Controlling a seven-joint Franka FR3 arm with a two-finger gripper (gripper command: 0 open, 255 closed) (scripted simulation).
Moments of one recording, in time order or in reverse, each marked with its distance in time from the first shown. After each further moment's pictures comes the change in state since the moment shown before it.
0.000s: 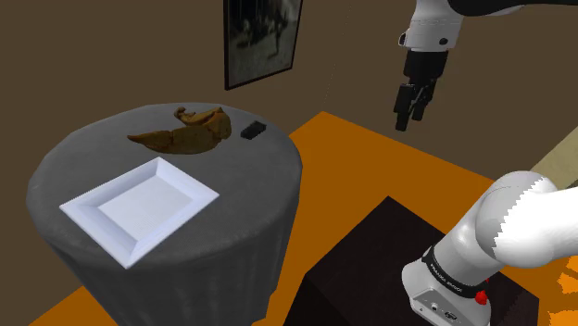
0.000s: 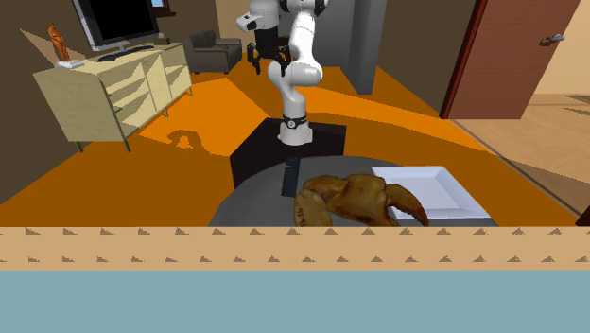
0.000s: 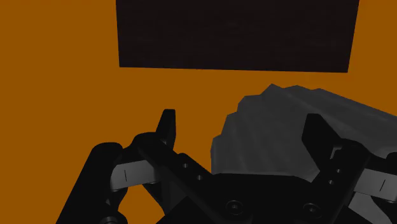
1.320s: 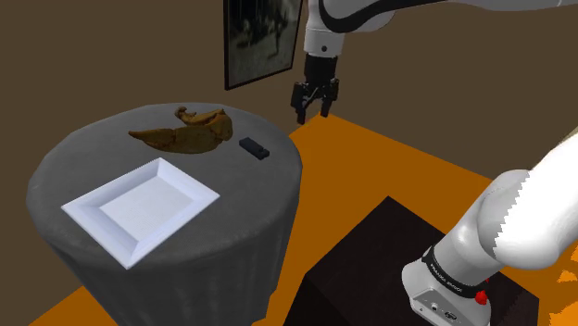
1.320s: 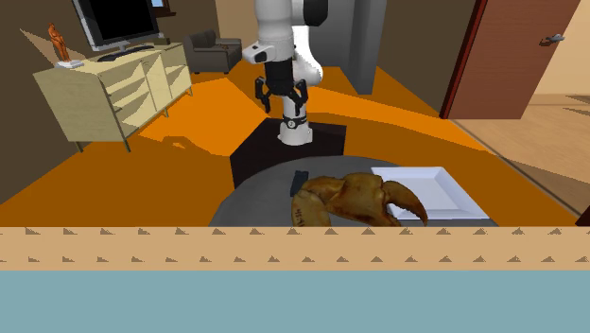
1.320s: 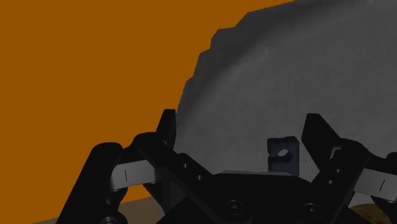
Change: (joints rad) arm 0.059 0.591 0.131 0.332 0.099 0.356 0.201
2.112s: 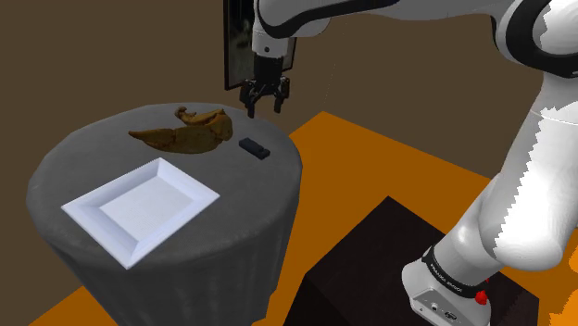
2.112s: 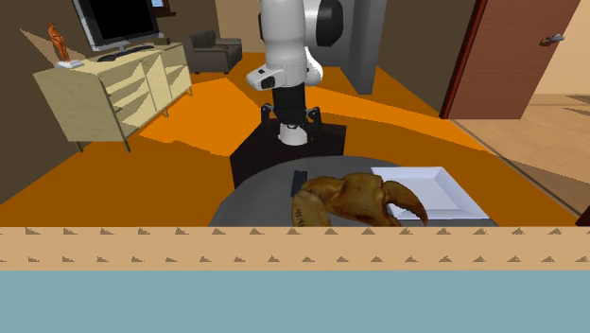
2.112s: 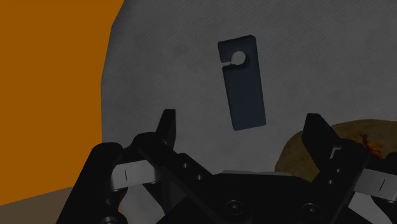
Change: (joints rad) arm 0.045 0.390 0.040 0.388 -0.032 0.065 0.116
